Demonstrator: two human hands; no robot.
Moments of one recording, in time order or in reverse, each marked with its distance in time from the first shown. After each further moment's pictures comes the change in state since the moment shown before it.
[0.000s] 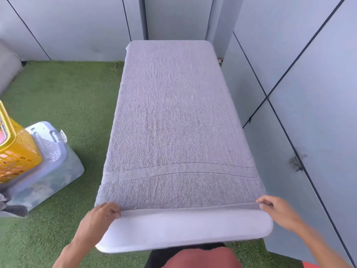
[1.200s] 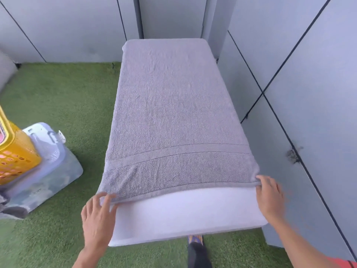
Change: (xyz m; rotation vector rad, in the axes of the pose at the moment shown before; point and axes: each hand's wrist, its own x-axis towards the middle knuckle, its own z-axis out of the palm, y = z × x) left_hand -0.015 0.010 0.034 0.176 0.489 -0.113; right_hand 0.014 -0.019 0.053 -0.208 0.642 0.179
